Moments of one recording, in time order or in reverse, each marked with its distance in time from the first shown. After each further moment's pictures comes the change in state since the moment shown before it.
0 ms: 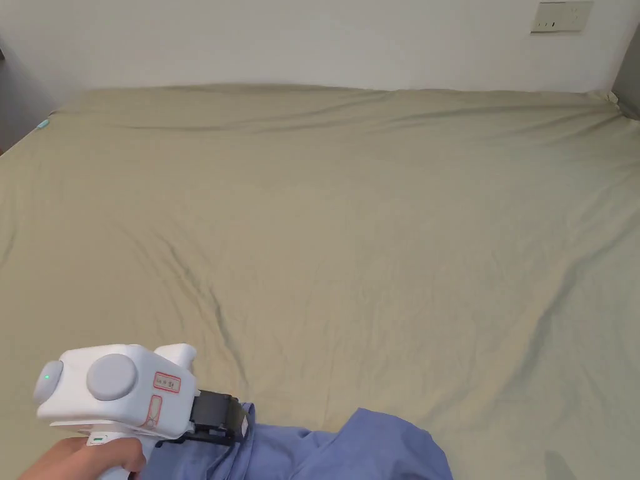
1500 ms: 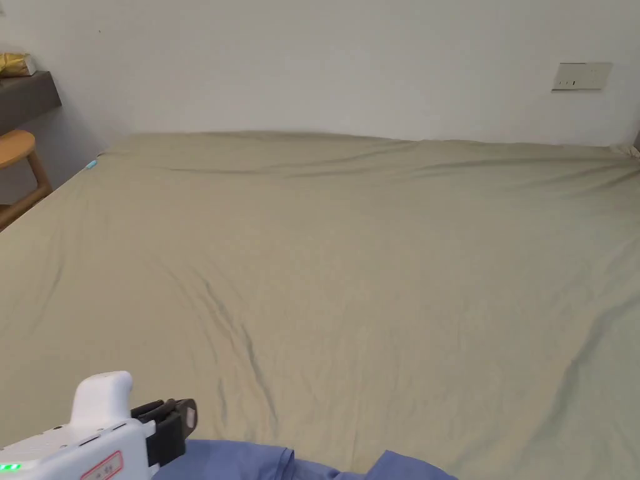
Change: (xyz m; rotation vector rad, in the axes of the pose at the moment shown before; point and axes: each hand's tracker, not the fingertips) left arm -0.017 -0.086 0.098 0.632 0.024 0.048; right arm -0.024 0.000 0.009 0.013 0.091 0.009
